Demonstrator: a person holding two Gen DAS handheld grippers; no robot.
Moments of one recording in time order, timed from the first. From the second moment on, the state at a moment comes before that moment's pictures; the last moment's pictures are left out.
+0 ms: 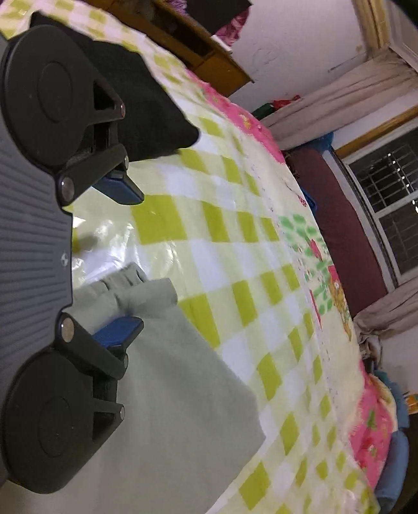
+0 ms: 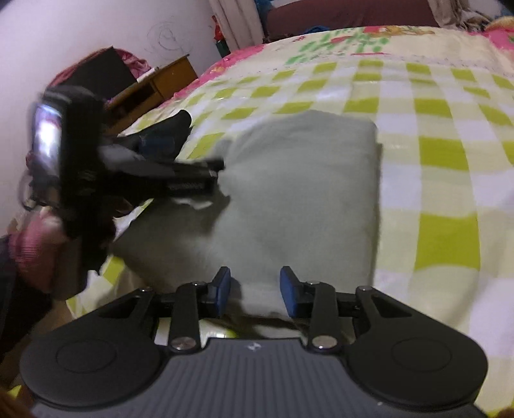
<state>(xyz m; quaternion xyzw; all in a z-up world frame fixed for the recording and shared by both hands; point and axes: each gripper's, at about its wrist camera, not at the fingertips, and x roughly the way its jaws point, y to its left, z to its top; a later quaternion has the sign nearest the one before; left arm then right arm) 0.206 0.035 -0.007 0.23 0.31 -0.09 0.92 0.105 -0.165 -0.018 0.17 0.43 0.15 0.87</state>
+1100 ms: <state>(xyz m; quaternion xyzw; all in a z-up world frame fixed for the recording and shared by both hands) 0.033 0.050 0.025 0.13 0.35 -0.07 0.93 0.014 -0.154 0.013 0.18 0.40 0.06 0.90</state>
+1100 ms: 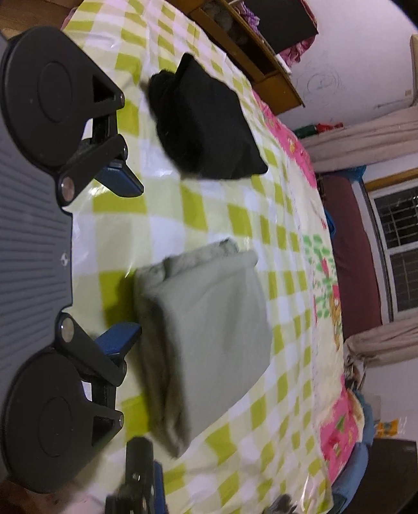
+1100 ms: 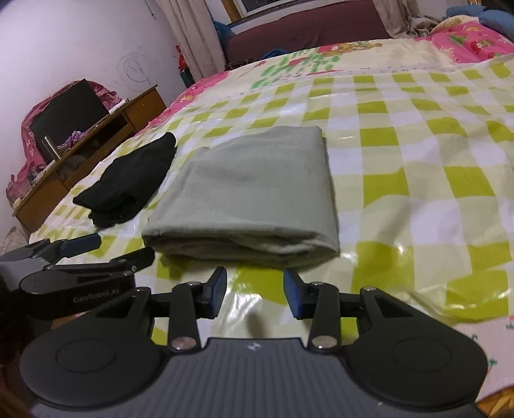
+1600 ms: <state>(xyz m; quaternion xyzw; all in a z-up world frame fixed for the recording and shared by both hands) 0.021 0.046 0.000 0.12 0.37 -0.09 0.92 0.006 -0.142 -0.007 0.16 0.41 0.06 0.90</state>
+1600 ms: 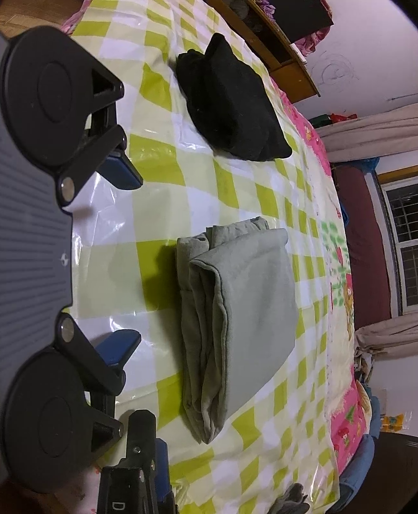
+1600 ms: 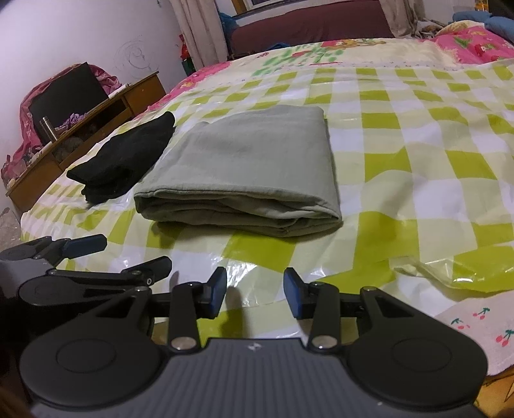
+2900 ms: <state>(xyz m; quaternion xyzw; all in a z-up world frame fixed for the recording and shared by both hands) 0.012 0.044 0.006 0.12 0.34 -0.10 0.93 0.002 -0.134 -0.004 0.11 0.39 0.05 0.91</state>
